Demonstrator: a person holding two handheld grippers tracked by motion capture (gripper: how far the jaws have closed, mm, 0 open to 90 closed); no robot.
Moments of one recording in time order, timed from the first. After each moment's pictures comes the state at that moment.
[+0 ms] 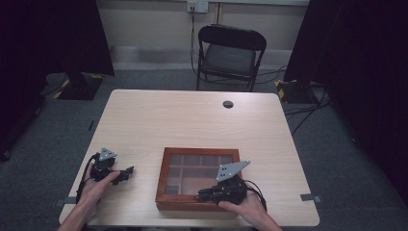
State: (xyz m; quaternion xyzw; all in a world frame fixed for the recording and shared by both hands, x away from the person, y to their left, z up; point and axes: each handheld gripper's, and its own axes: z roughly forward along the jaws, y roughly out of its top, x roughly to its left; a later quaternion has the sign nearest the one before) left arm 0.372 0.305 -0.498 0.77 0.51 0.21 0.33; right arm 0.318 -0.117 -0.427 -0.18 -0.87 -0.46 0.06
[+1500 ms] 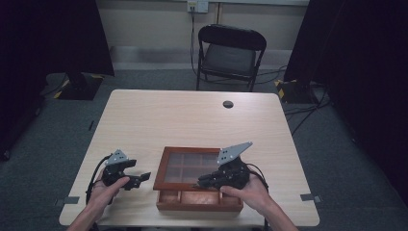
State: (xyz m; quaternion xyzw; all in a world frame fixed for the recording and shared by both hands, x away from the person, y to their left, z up) left arm 0.353 0.262 -0.472 0.80 0.40 0.13 0.43; right arm 0.339 -0.114 -0.374 -0.16 -0.88 -0.45 0.05
